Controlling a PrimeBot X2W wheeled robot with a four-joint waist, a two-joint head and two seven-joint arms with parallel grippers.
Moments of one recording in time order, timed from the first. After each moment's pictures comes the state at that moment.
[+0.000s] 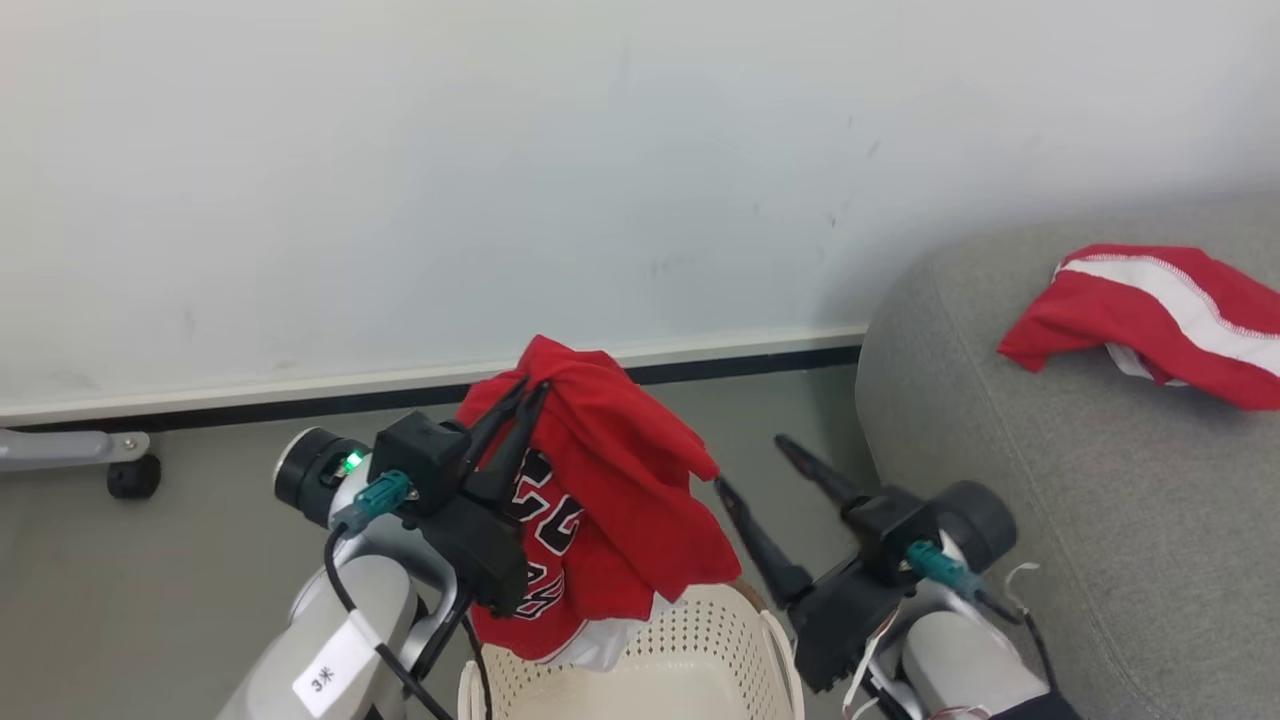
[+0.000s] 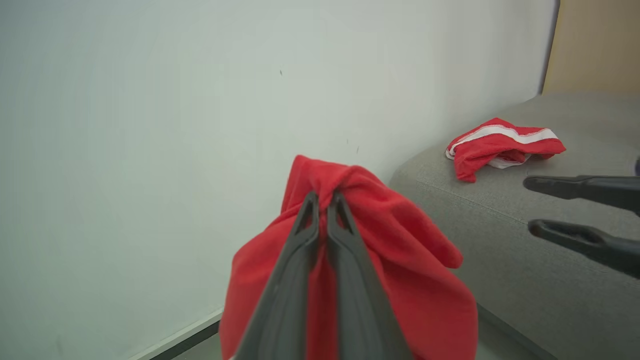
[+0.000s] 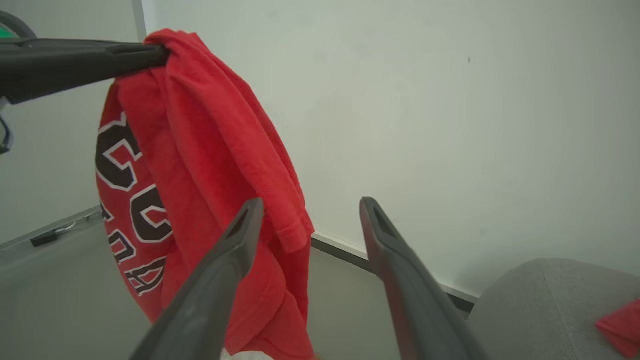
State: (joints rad) left arm -0.54 0.17 -0.55 0.56 -0.37 -0.13 -0.23; right arm -0.46 -0.07 0.55 0.56 0.14 0.12 -0.26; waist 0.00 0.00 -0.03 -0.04
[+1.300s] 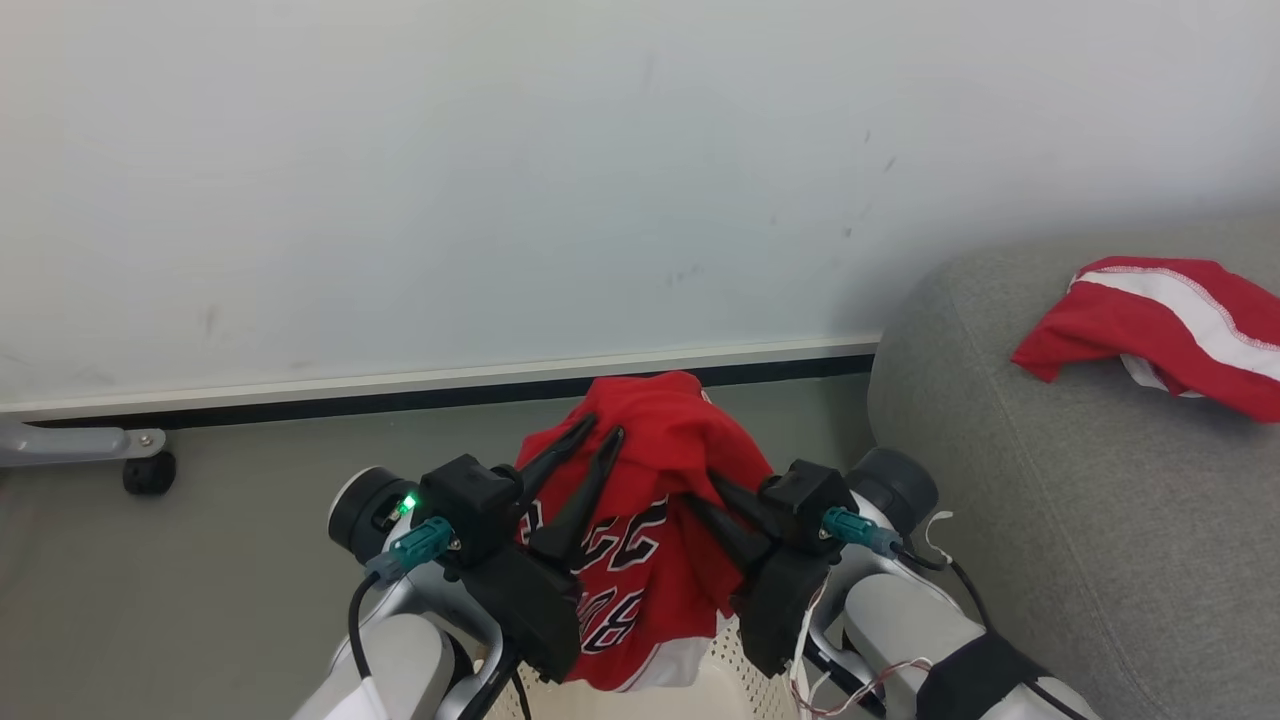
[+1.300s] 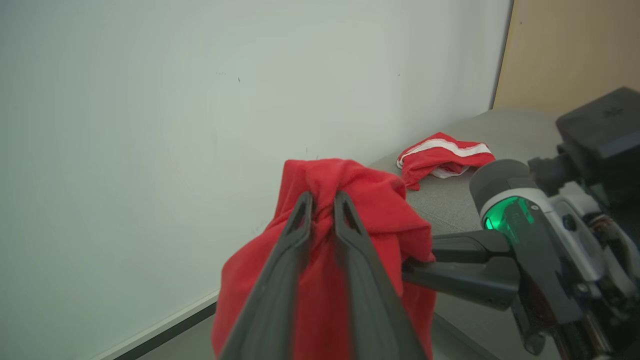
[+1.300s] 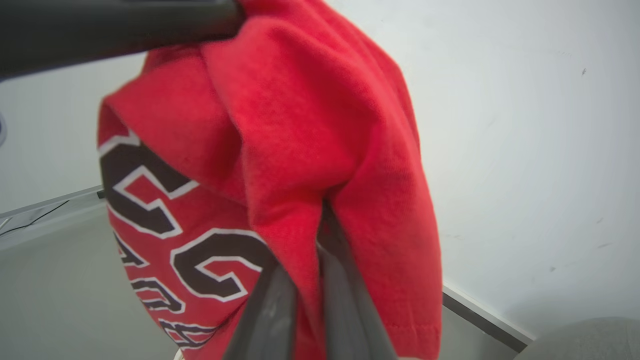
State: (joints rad) left arm -0.41 0.19 -0.59 0.26 -0.43 -0.11 -0.08; right arm -0.65 -0.06 0.88 0.73 0.33 0.12 -0.26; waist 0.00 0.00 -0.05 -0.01
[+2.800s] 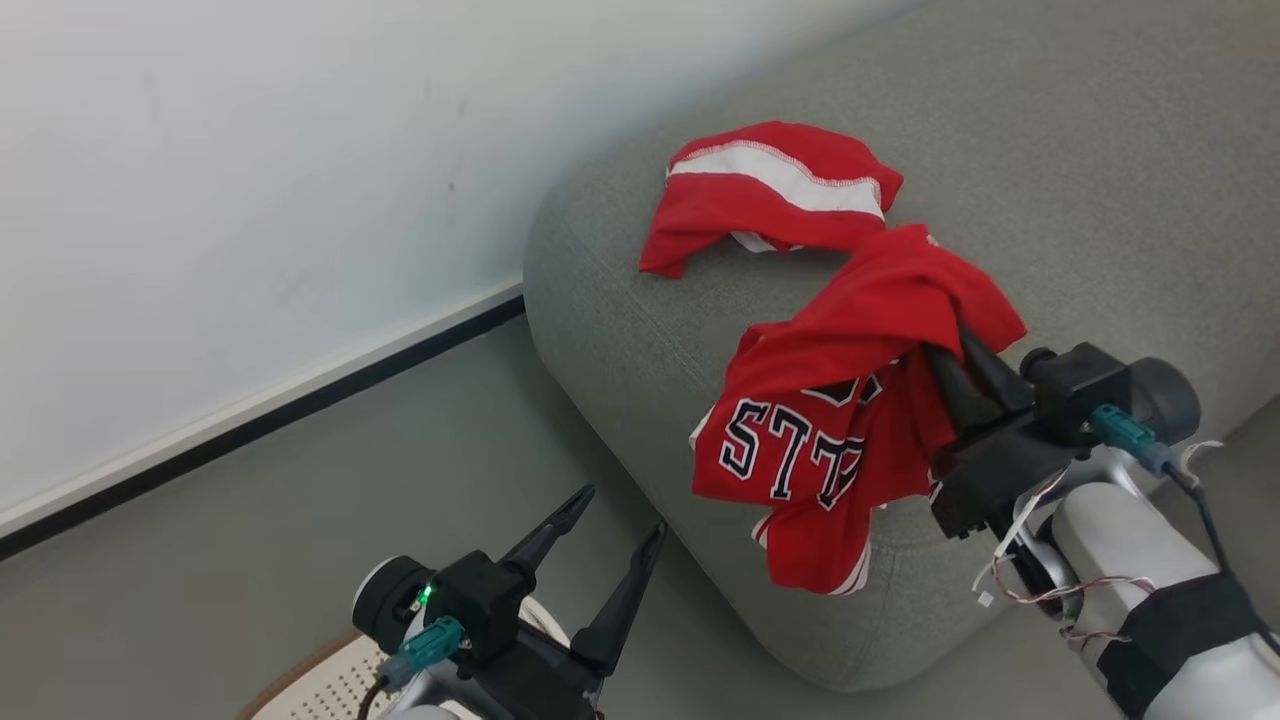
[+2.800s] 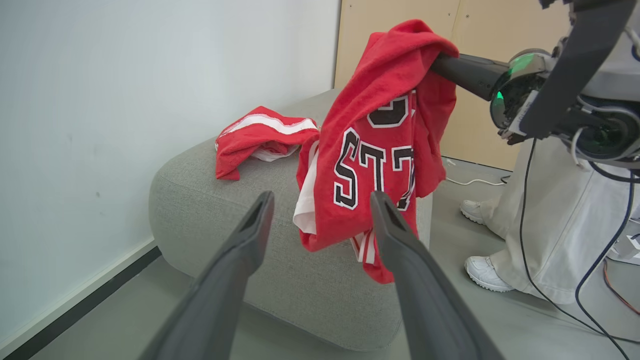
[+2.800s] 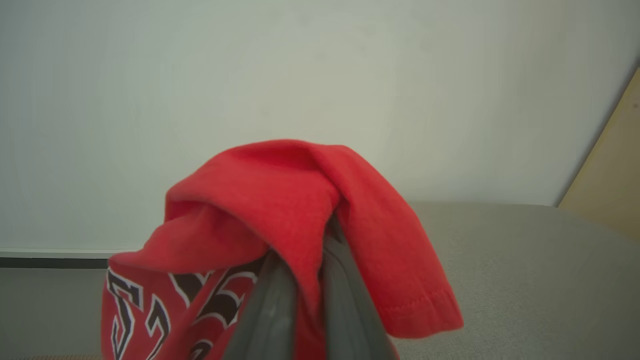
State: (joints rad) left arm -0.25 0.19 -0.61 0.18 -0.44 -0.08 -0.15; right arm -0.61 -0.31 0.59 0.50 0.39 0.01 -0.26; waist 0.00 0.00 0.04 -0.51
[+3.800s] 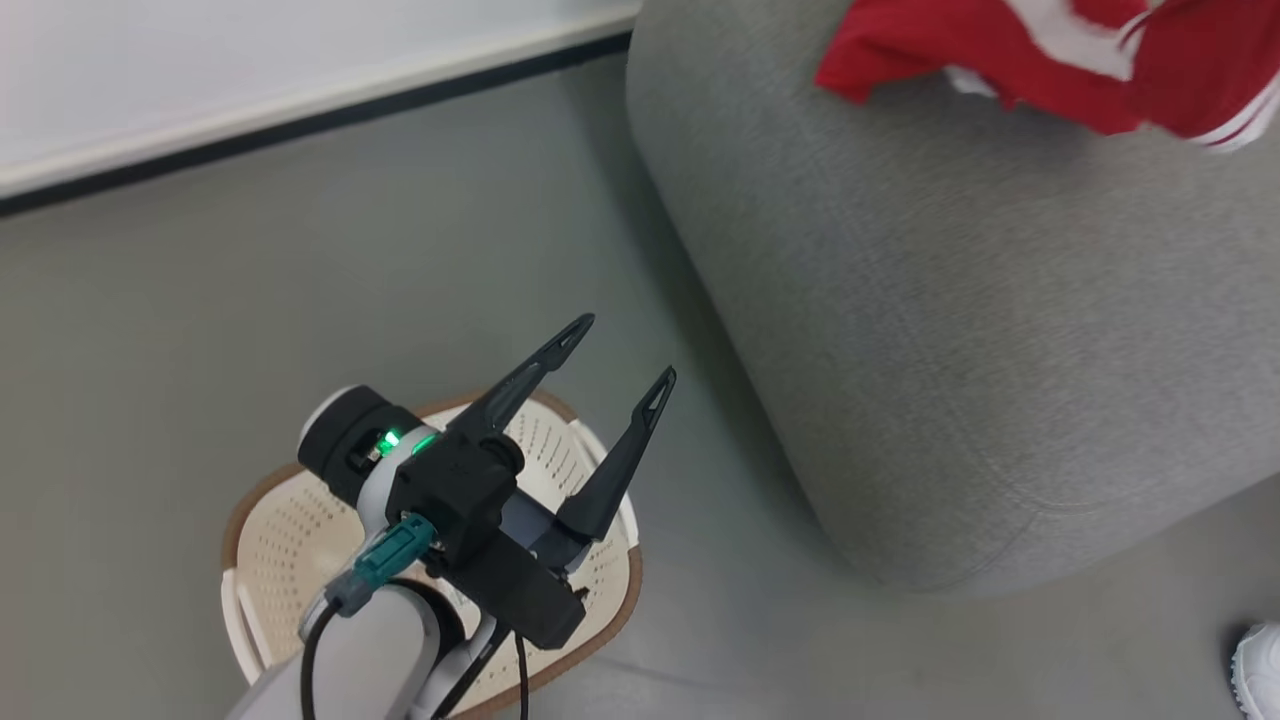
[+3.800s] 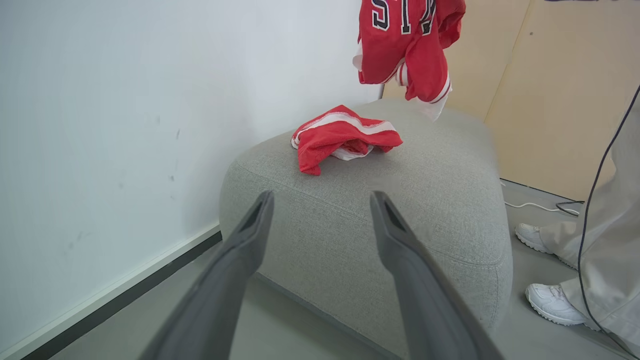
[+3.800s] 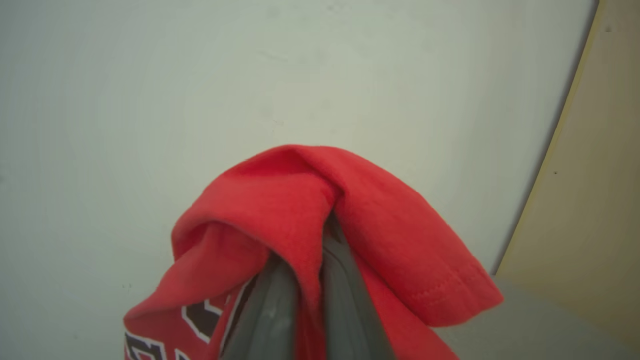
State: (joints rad) left arm -0.43 0.26 -0.59 -0.02 -0.36 -0.07 -0.07; right arm -1.29 -0.48 0.33 0.76 0.47 0.03 -0.16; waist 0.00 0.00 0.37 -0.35
